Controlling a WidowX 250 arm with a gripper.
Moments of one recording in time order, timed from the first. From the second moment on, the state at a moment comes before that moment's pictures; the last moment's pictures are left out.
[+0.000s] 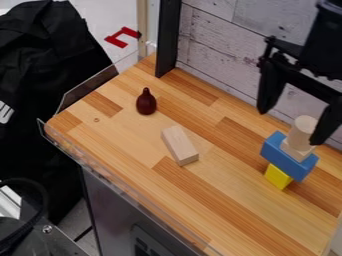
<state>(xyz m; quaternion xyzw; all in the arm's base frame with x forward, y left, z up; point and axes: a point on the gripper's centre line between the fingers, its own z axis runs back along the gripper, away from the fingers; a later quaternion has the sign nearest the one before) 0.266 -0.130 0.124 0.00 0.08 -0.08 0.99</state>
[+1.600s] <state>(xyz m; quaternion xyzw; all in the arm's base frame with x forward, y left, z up) 0.304 -0.133 0.099 -0.04 0.12 -0.08 0.99</state>
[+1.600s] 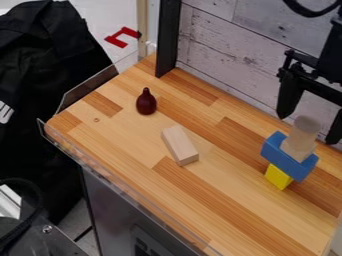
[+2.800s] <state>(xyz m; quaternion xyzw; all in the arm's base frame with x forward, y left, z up) 0.314 -0.128 0.075 -0.07 0.14 -0.06 0.99</state>
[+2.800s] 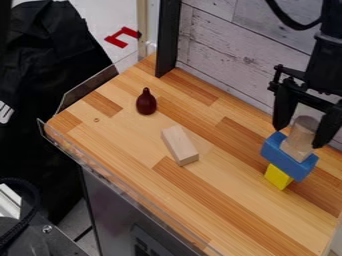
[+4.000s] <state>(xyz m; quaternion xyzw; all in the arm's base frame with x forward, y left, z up) 0.311 -0.124 0.096 -0.06 0.10 -0.05 0.99</state>
